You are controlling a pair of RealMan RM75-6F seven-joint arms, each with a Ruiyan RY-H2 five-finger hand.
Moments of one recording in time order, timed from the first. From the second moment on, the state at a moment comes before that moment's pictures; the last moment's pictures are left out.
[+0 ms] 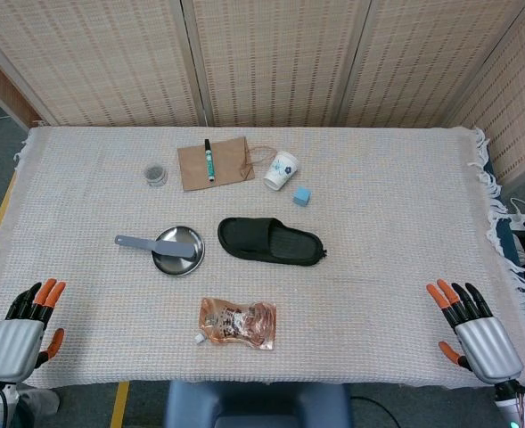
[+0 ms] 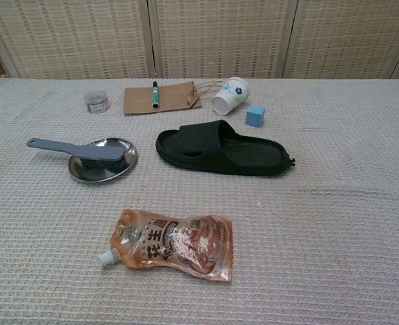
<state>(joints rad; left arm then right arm) -0.06 -1.23 0.02 -1.54 1.58 1.51 0.21 0.05 -1.19 -0.09 -1.42 -1.71 1.51 -0.08</state>
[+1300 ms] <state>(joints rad) -0.58 -1.62 -0.20 -1.20 1.38 1.02 0.43 0.10 -1.21 -0.05 -1.39 -1.60 1.37 -0.07</state>
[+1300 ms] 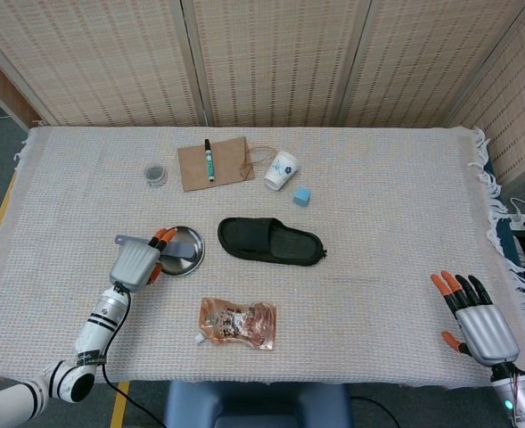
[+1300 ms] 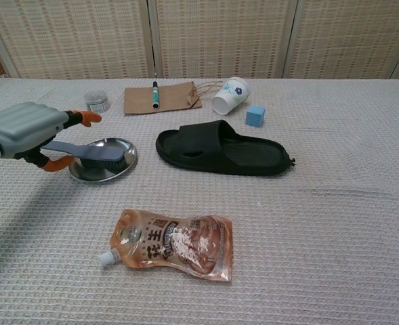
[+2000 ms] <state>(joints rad) -0.68 -1.74 -0.16 -1.01 1.37 0.98 0.44 0.11 -1.20 -0.05 -1.39 -1.56 1.32 -0.07</state>
